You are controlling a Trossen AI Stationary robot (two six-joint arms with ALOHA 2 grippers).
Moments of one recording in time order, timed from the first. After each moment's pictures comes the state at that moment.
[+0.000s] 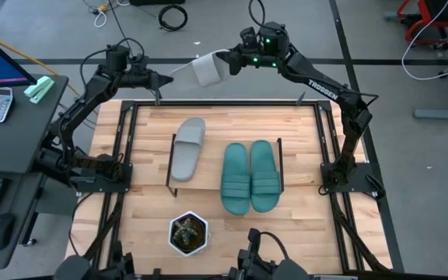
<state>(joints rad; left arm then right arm) 1.17 1.27 1.11 -0.32 0.73 -0.30 -0.66 1.85 1.90 -0.19 -0.39 0.41</state>
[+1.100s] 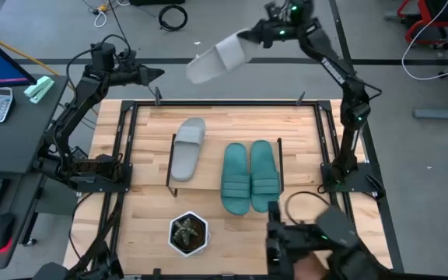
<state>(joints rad) 1.26 1.19 1.11 -0.28 0.77 -0.36 -0.96 1.93 2.14 -0.27 -0.96 0.50</state>
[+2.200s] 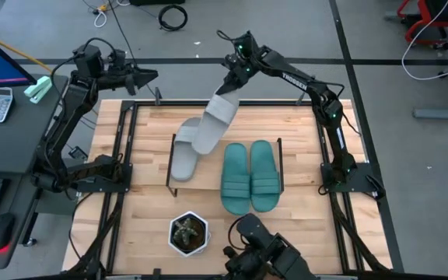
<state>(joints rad) 1.26 1.04 1.11 -0.26 0.90 -0.30 -0.75 2.20 2.14 -0.58 -1.36 0.40</state>
